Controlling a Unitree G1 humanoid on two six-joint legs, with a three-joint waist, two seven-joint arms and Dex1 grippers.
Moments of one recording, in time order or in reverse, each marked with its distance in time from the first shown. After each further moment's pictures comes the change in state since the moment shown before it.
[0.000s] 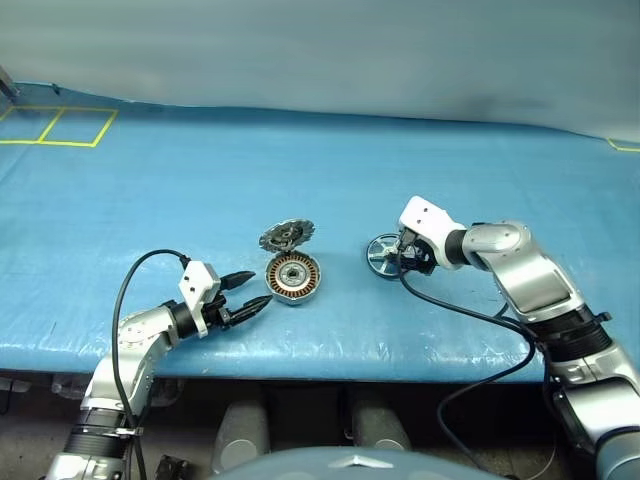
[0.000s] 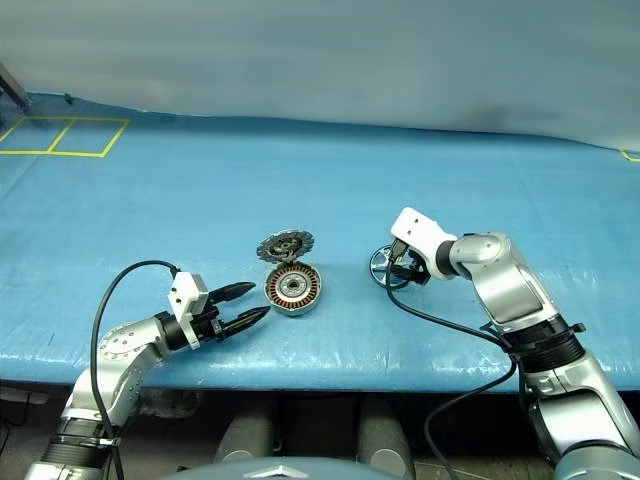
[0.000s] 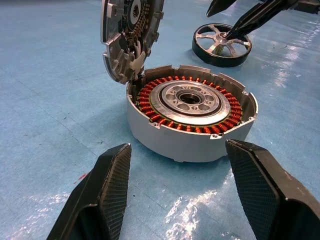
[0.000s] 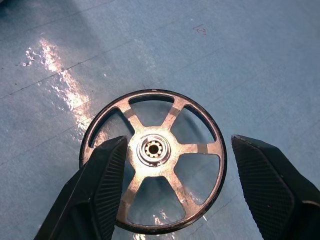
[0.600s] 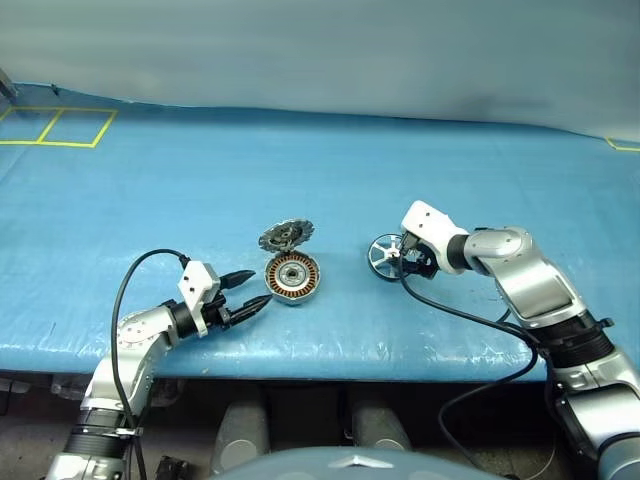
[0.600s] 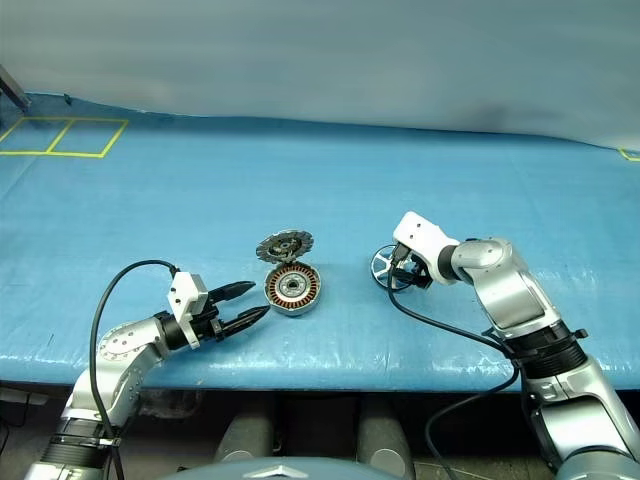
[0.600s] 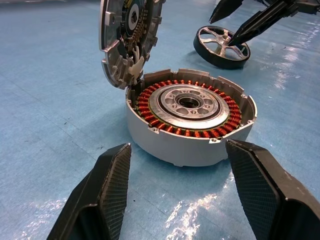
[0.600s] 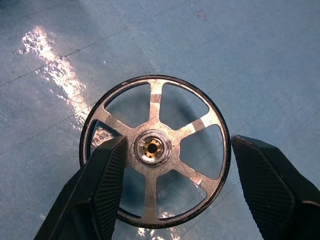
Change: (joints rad) left arm 0.003 0.000 0.000 0.001 0.000 -0.013 0.000; right arm 0.032 -0.004 -0.010 -0.009 0.001 0.013 -0.009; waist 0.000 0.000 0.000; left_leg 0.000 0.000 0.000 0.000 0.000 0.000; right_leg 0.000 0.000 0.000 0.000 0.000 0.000
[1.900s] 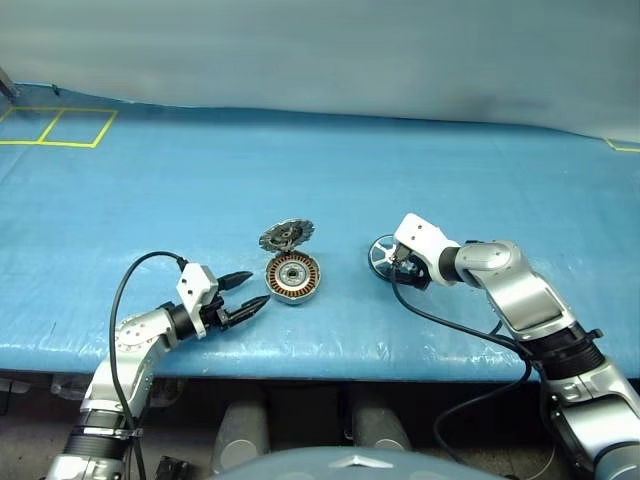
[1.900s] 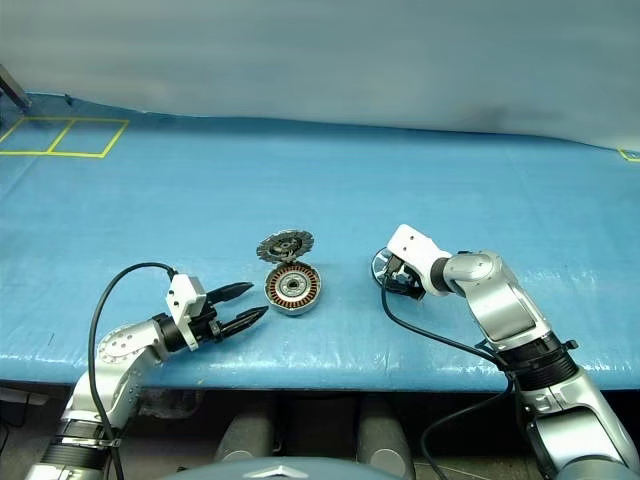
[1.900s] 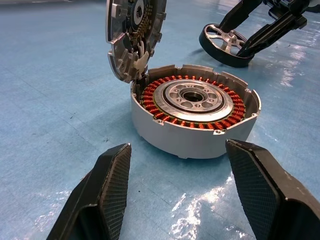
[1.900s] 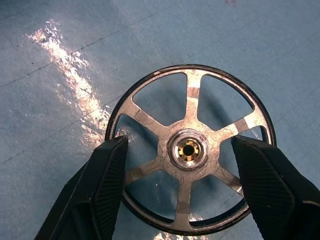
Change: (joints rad) left arm 0.008 0.000 0.001 0.031 0.001 -0.040 0.005; right arm 0.052 0.031 0.019 -0.014 -0.005 0.005 -0.036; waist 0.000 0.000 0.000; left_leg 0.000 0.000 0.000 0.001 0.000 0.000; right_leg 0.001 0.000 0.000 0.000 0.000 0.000
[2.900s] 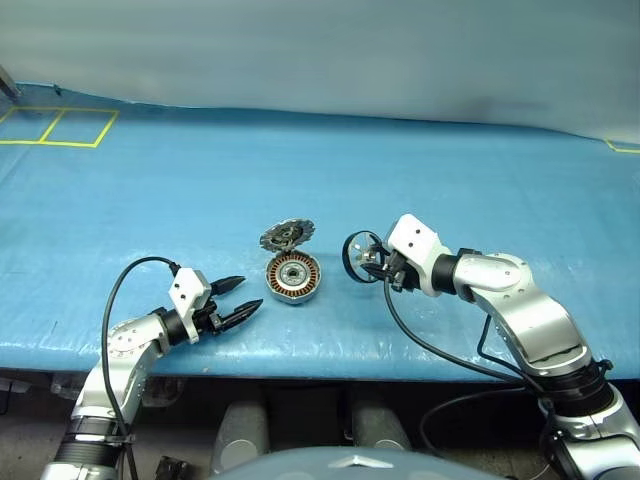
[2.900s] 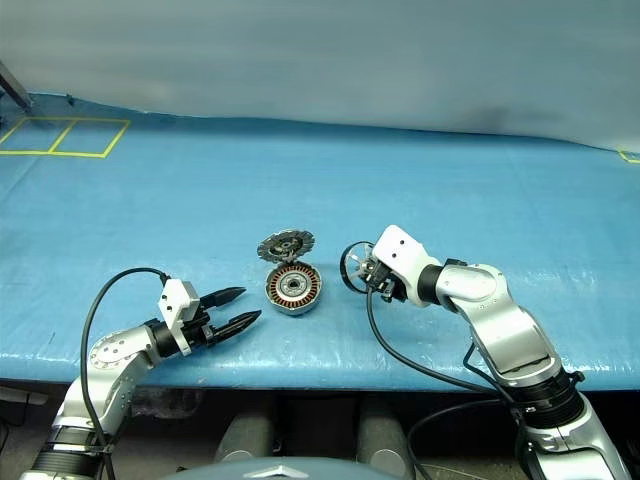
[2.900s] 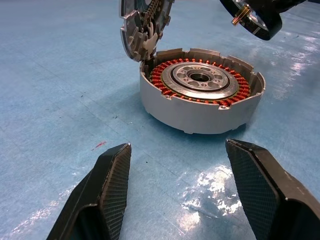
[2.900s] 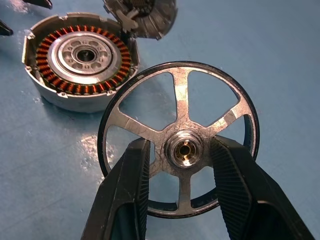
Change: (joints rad) left arm 0.022 0.021 0.020 0.000 -0.002 0.000 -0.003; right arm 0.136 0.066 -0.096 -0.394 0.165 0.038 -0.028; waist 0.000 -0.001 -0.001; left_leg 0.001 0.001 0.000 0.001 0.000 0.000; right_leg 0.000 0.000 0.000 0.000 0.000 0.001
